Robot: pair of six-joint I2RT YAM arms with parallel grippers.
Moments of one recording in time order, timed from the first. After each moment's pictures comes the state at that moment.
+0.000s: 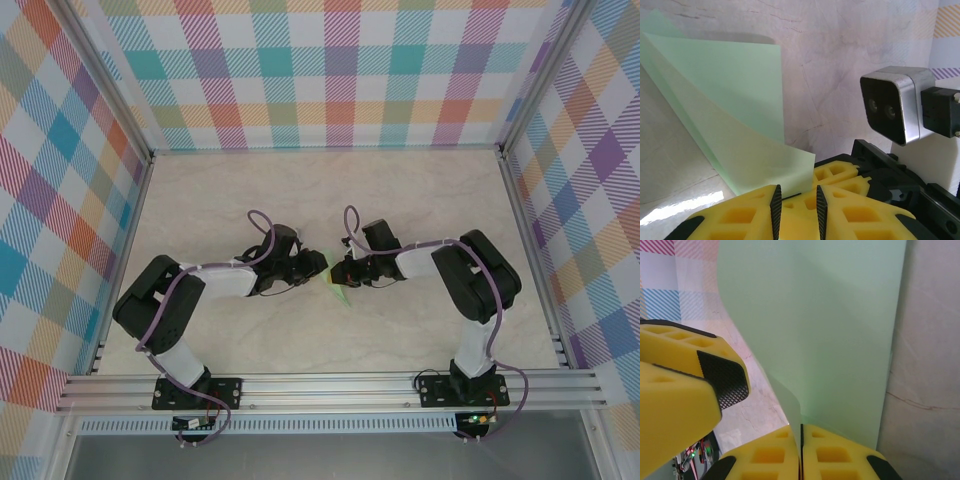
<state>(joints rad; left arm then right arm) -0.62 1.67 0.75 0.19 0.35 -1.05 0.54 1.88 0.85 0.08 -0.79 0.60</state>
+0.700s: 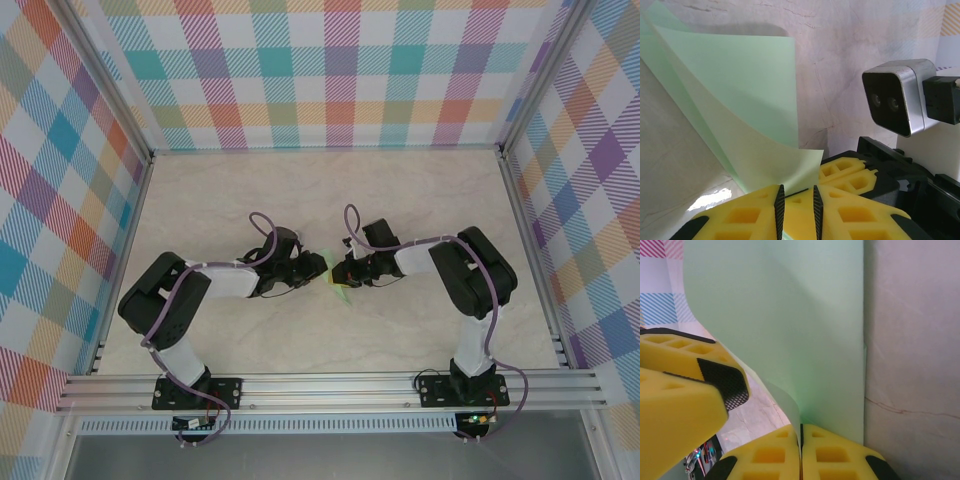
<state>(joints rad) -0.62 1.71 0.74 0.24 0.36 -1.04 0.52 1.91 0.88 0.03 -0.81 0.60</state>
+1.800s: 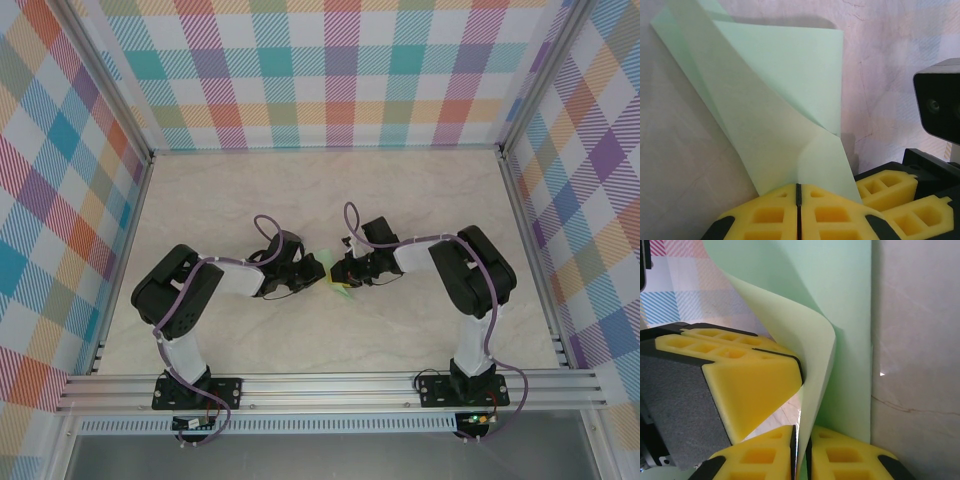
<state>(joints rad) -0.62 1.79 0.75 0.25 0.34 -1.02 0.52 1.92 0.91 -0.02 -0.83 0.61</state>
